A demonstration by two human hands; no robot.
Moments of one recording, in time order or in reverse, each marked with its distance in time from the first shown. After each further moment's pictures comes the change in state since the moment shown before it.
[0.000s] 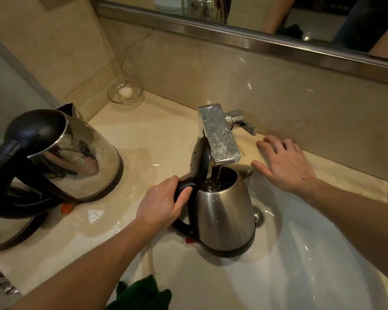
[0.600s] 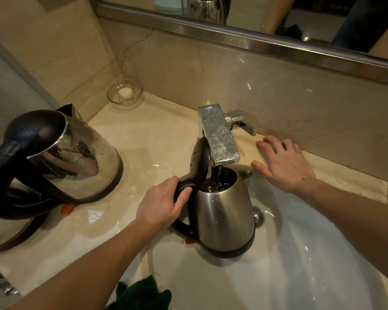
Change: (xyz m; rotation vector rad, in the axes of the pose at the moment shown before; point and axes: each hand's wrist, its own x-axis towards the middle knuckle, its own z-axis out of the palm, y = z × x) left_hand 0.000 -0.002 0.002 0.005 -0.016 -0.009; right_hand 0.000 0.000 -0.002 -0.015 -0.011 -0.006
